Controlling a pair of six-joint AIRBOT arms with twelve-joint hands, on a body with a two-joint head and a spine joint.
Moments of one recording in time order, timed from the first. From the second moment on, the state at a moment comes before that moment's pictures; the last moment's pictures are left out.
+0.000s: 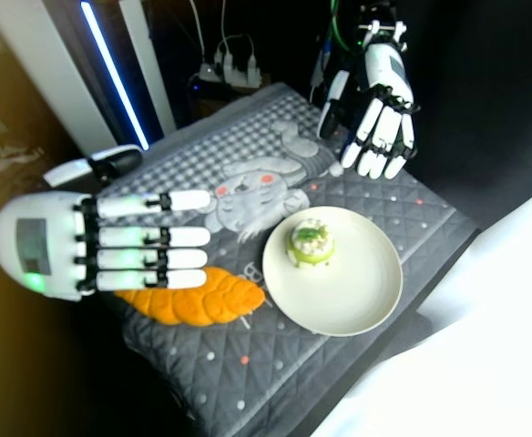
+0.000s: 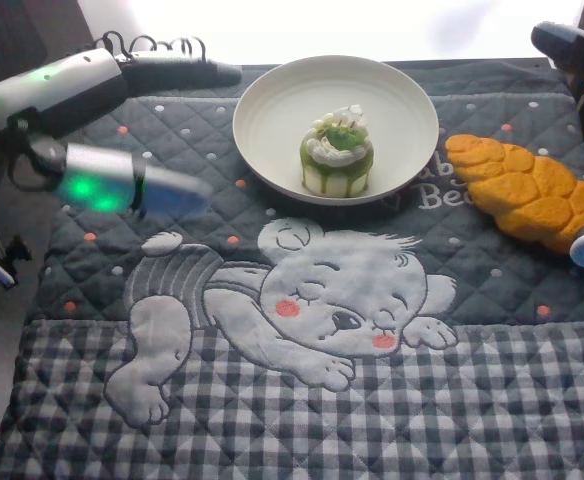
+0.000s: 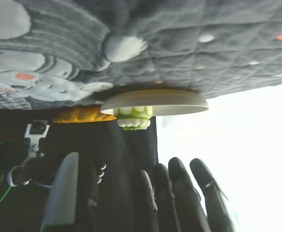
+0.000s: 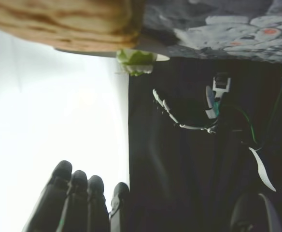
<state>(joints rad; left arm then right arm) 0.58 -1.05 1.38 0.31 -0.81 0.29 -0.79 -1.01 1.31 0.02 1.35 -0.13</state>
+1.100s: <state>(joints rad) 0.29 -1.35 1.70 0.80 -0.40 0.05 -0.79 -1.02 1.31 0.00 1.35 -0.13</state>
